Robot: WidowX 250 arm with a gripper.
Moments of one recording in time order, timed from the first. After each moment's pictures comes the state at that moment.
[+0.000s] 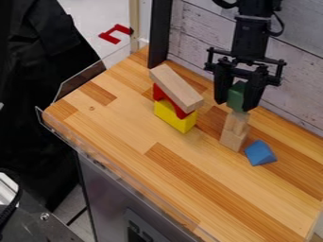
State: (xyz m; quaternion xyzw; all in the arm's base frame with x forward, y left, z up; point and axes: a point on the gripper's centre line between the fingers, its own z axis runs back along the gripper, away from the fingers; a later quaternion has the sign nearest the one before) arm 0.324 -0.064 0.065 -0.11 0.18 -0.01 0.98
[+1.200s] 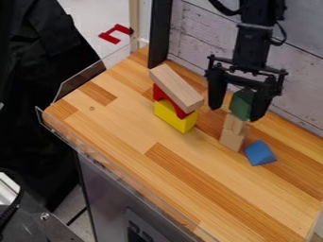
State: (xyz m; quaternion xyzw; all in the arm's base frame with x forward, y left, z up) arm 0.316 -0.070 0.063 -0.09 0.18 0.00 0.98
